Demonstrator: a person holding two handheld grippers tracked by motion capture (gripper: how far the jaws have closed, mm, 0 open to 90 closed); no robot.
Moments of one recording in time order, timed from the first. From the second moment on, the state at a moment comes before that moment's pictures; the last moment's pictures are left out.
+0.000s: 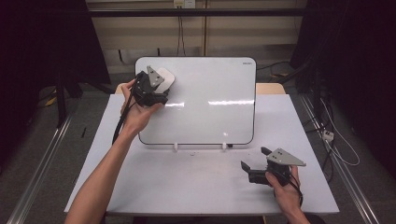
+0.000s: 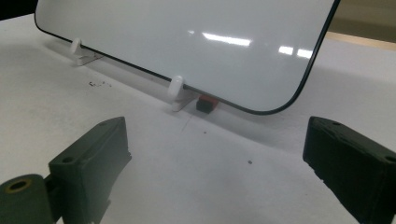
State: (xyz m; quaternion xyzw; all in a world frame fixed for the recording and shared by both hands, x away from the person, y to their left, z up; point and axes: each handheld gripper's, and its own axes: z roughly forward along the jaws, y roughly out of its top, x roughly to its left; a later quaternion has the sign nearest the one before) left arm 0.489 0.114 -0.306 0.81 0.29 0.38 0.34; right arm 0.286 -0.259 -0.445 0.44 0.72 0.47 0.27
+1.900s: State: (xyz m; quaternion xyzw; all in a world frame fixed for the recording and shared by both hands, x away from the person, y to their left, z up) left arm 0.450 0.130 -0.358 0.83 0.25 0.38 0.33; right arm 0.287 -0.256 -0.446 0.44 0.72 0.47 0.27
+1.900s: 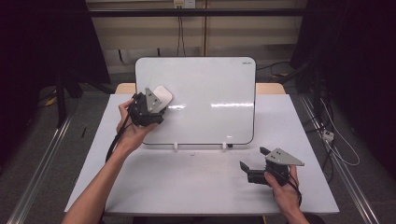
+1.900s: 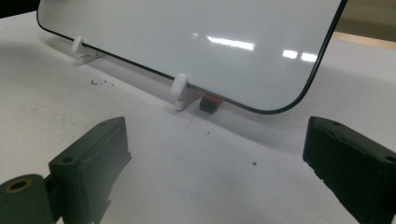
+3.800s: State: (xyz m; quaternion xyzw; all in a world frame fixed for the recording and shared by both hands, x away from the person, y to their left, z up) left arm 0.505 0.136 -0.291 0.80 0.31 0.38 0.34; right arm 0.287 -0.259 -0.445 0.44 0.72 0.47 0.27
